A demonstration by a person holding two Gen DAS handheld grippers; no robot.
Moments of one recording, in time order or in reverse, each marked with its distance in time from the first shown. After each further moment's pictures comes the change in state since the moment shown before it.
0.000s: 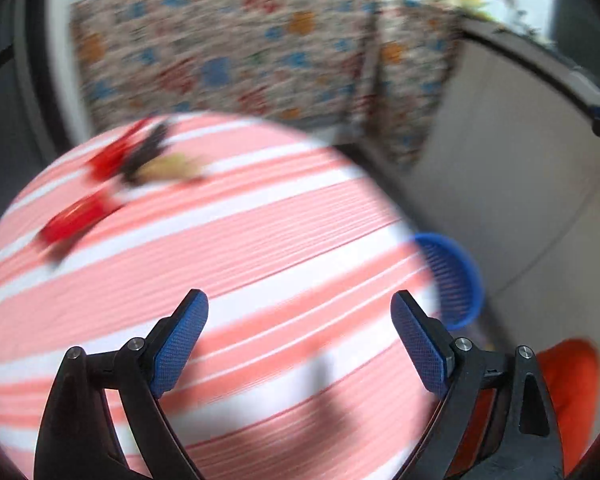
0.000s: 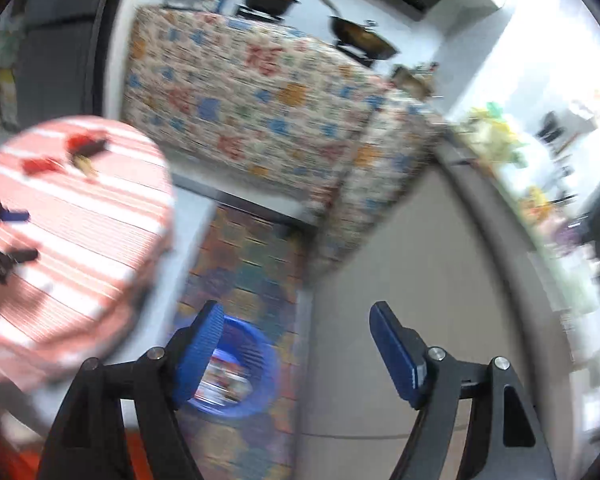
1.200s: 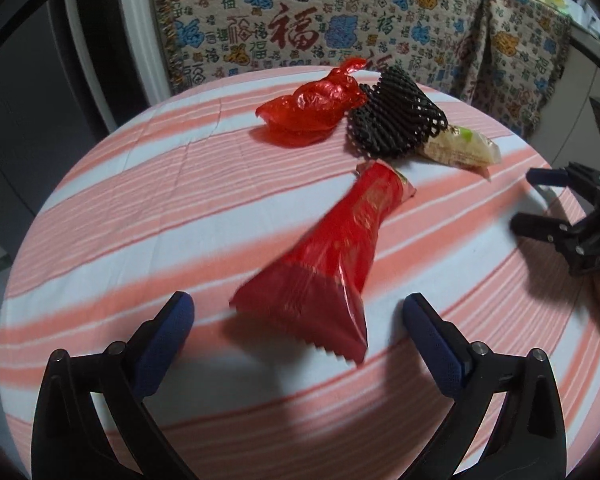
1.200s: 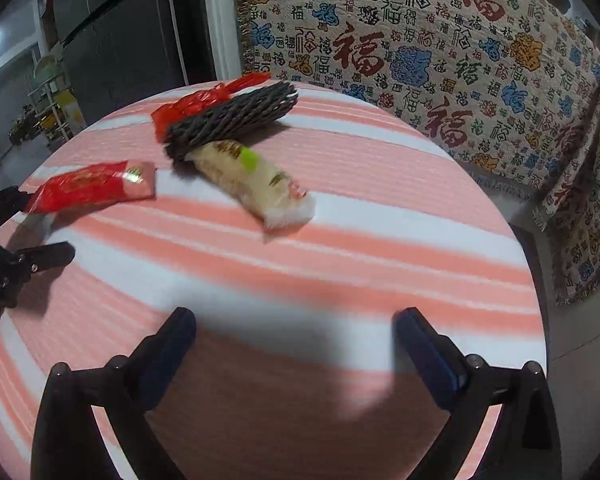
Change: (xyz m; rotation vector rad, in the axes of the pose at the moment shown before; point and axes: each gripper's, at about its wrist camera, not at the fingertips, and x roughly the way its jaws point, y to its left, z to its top) left arm 0.105 0.232 0.041 -0.004 0.082 0.114; right arm 0.270 0.330 0.104 0.058 0.072 0.429
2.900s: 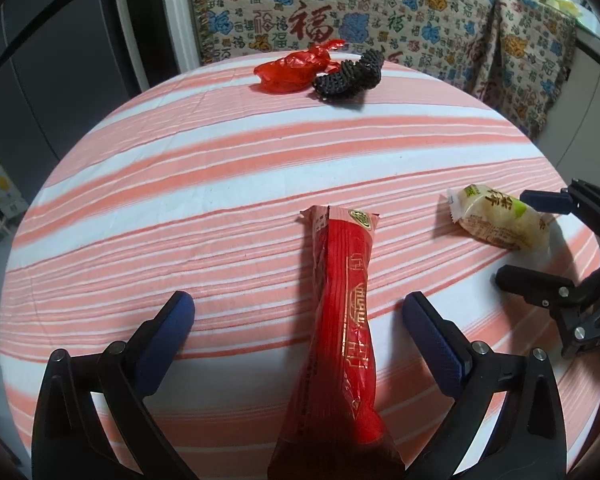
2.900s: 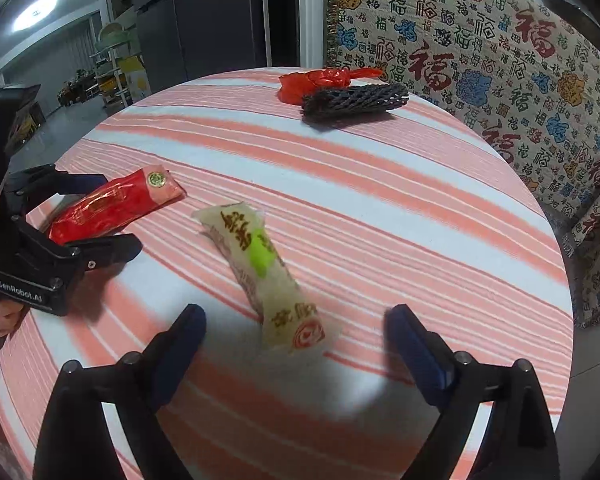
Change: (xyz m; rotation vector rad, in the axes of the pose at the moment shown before) left arm -0.057 -0.046 -0.081 -0.098 0.004 0.078; right arm -0.068 0.060 -0.055 -0.160 0.009 0.131
